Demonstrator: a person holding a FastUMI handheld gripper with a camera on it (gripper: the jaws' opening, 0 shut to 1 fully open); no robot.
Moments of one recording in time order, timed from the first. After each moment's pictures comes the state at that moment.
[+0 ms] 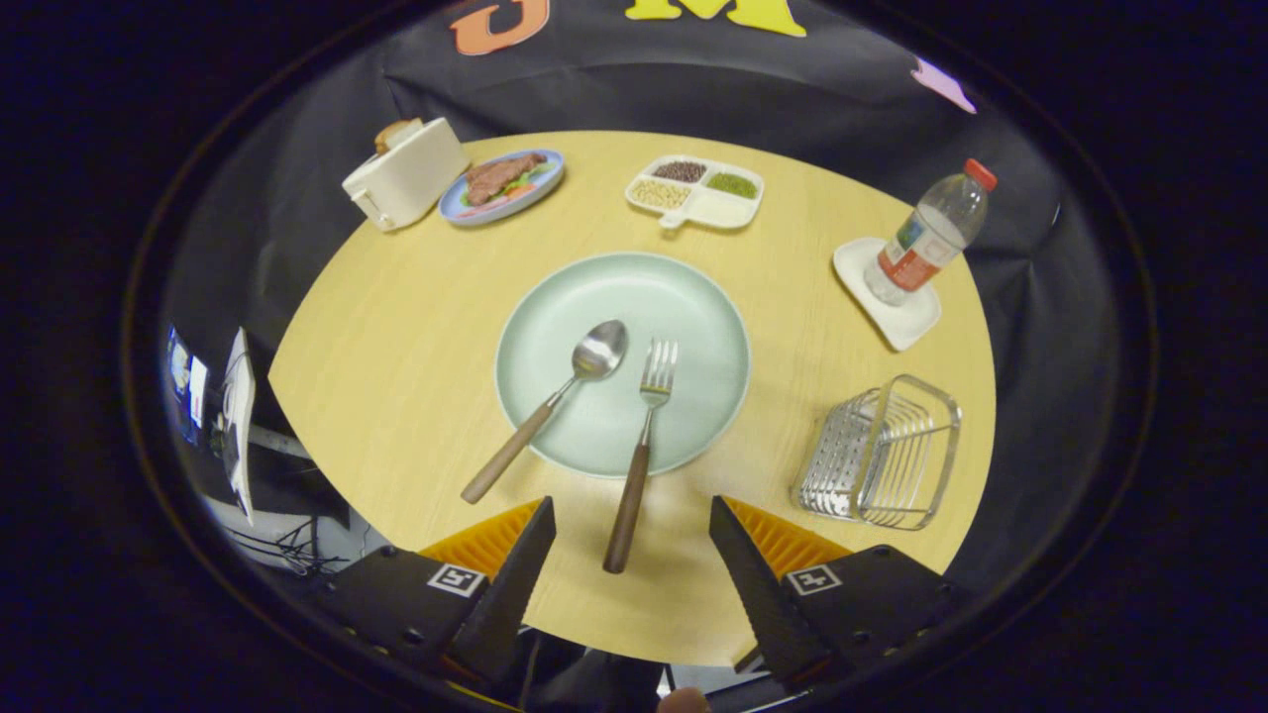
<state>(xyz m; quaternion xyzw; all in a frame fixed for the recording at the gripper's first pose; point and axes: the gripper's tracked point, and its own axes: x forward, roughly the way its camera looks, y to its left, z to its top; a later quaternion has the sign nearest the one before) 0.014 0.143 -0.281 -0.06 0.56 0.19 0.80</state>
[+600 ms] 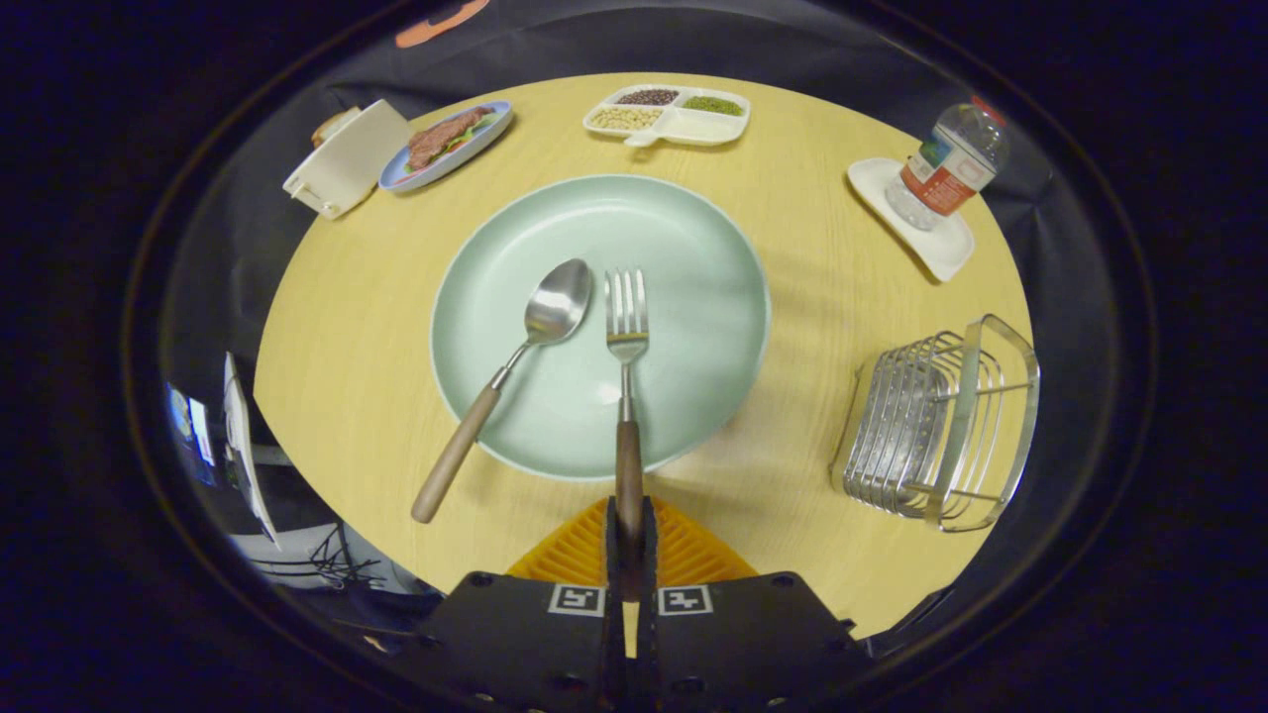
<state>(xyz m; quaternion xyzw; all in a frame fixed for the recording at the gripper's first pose) 0.020 0.148 -0.320 -0.02 0.62 0.17 0.77</state>
